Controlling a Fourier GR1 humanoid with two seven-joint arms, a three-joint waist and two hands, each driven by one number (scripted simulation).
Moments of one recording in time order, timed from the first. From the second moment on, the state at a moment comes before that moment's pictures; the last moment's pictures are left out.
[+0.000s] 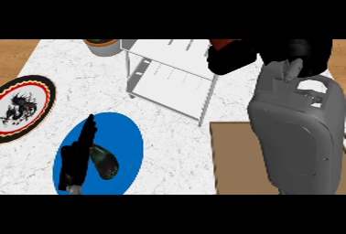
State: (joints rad) left arm 0.06 0.15 -0.12 -1.42 -0.01 0.24 0.02; right arm -0.99 -0.02 0.01 -1.67 1.00 0.35 0.96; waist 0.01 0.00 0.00
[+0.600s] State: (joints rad) left arm 0.06 0.15 -0.12 -1.42 -0.03 0.23 0.03; right arm -1.10 0.00 0.03 -1.16 1.01 0.08 0.85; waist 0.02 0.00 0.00
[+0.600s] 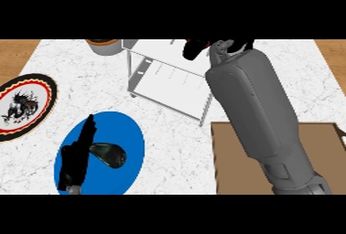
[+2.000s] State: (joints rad) left arm 0.09 0.13 -0.09 -1.44 -0.04 0.23 0.04; right arm -1.08 -0.05 -0.11 -0.93 0.53 -0.66 0.52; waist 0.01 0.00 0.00
